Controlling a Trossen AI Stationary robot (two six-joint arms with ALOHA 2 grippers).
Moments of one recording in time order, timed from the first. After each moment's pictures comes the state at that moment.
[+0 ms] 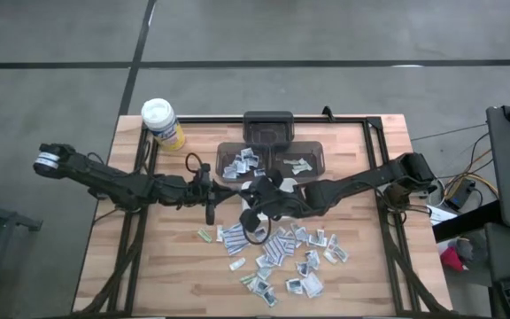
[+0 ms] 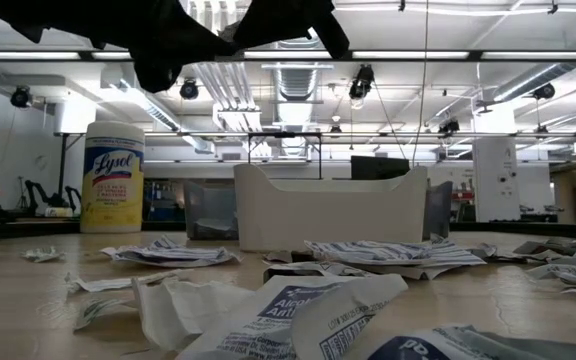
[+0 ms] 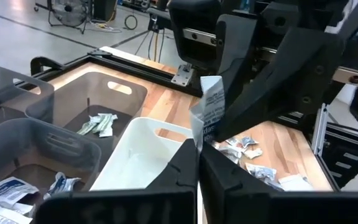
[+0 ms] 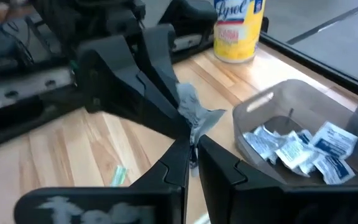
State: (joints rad) left arm -0.20 1.07 0.54 0.38 -0.34 -0.34; right arm 0.24 1.81 1.47 -0.24 0.56 0.55
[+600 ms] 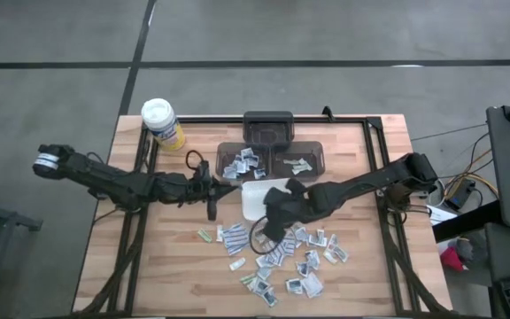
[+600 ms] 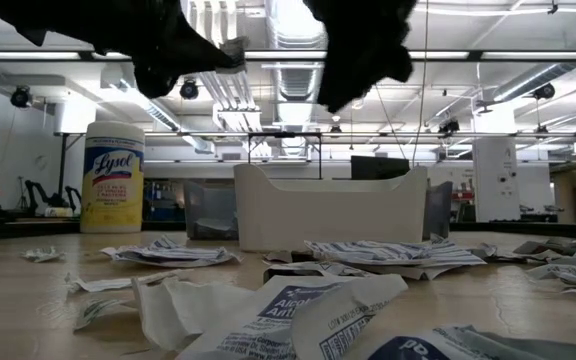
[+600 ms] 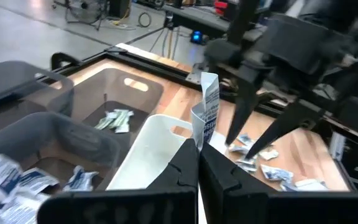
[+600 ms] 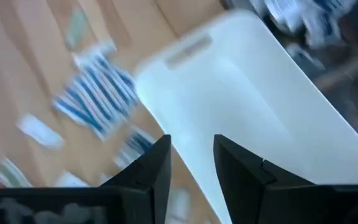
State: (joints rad) left arm -0.17 1.07 0.54 0.35 -0.37 -0.36; right arm 0.27 1.78 1.47 -0.79 0.35 0.71
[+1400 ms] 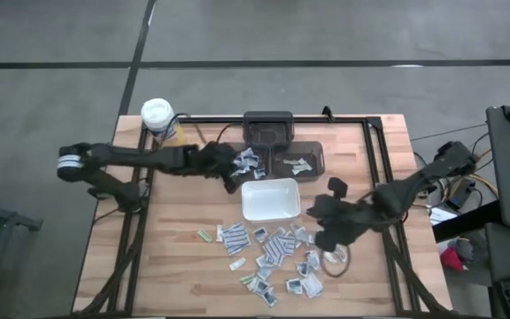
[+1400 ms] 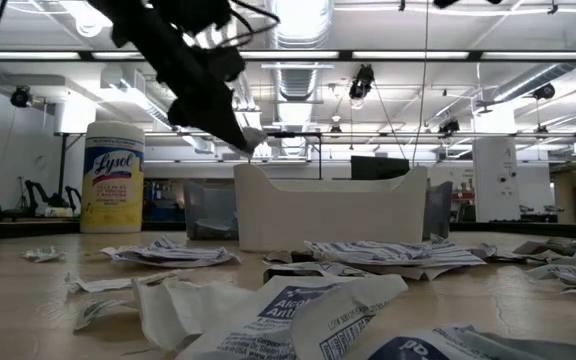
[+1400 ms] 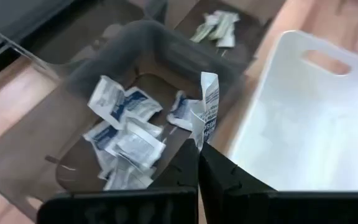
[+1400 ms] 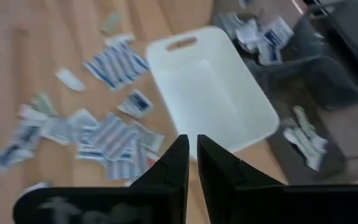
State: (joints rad) left arm 0.17 1.37 0.94 -0.32 -0.19 -0.35; right arm 0.53 1.36 1.29 -0.94 0.56 0.69
